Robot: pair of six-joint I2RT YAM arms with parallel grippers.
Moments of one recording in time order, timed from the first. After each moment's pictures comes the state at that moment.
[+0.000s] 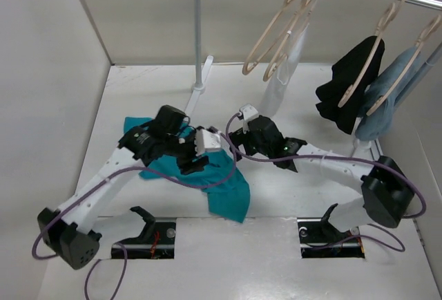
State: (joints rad) left arm -0.63 1.11 1.09 -0.96 0.52 0.71; right arm 0.84 1.40 0.86 -0.05 0.17 0.18
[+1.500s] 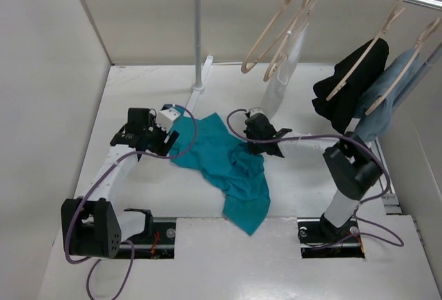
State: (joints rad) left arm -0.07 1.16 0.75 -0.50 0.20 0.52; right arm 0.69 1.77 1.01 -0.15 0.19 0.32
